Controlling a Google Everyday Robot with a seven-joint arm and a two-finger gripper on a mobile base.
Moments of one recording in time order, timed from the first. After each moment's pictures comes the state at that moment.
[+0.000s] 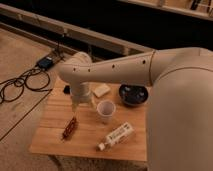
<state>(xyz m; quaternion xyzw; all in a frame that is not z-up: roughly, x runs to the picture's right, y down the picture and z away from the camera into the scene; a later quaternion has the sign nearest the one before) -0.104 0.102 0.703 -0.26 0.23 0.64 0.68</state>
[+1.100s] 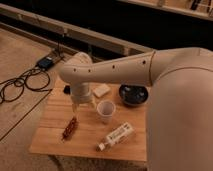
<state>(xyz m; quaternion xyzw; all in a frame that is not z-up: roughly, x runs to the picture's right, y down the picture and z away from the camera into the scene) -0.096 0.105 0.711 -0.25 0.24 0.64 0.68</state>
